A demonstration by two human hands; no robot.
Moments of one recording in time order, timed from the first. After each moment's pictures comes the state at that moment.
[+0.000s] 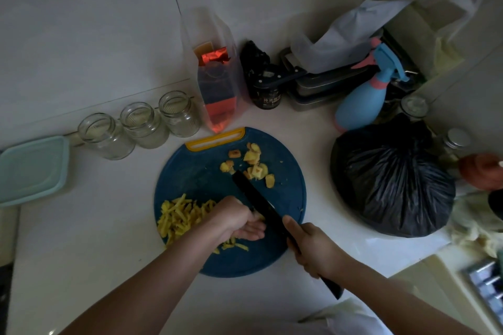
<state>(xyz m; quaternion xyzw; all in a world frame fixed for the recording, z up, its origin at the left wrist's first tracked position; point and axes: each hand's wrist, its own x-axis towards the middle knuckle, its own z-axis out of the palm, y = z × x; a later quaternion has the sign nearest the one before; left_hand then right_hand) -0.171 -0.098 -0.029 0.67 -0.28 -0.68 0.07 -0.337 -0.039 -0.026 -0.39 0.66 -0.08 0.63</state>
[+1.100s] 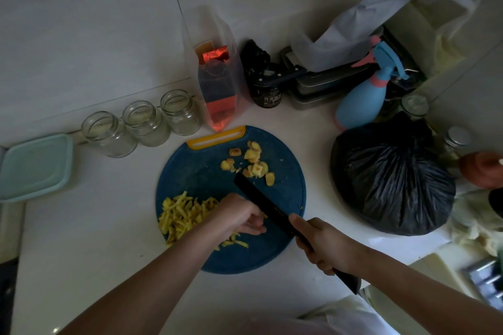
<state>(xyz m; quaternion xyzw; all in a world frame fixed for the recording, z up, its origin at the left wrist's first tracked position) -0.174 -0.097 -0.034 0.67 -0.28 -0.68 0.10 -0.355 -0.045 -0.010 -0.40 0.62 -0.02 0.67</state>
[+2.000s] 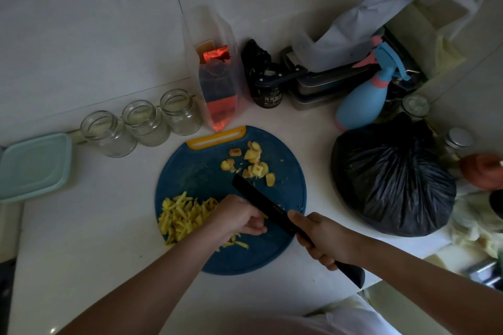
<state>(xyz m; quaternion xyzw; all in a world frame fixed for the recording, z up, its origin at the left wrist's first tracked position) -0.171 -0.091 -0.039 0.66 -0.30 -0.68 0.14 -0.355 -0.057 -0.008 -0.41 0.62 0.03 0.67</state>
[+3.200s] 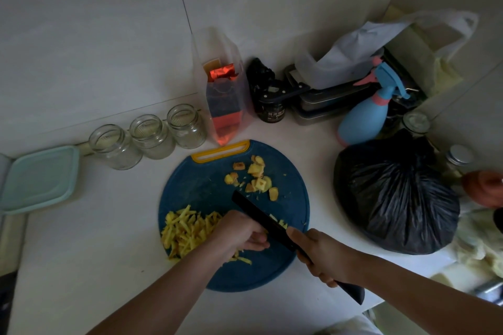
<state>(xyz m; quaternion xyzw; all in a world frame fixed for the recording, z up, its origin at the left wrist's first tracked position) -0.171 -0.090 -0.039 0.66 -0.26 -0.69 0.15 -0.349 -0.057 -0.012 -0.44 0.62 0.02 0.66</state>
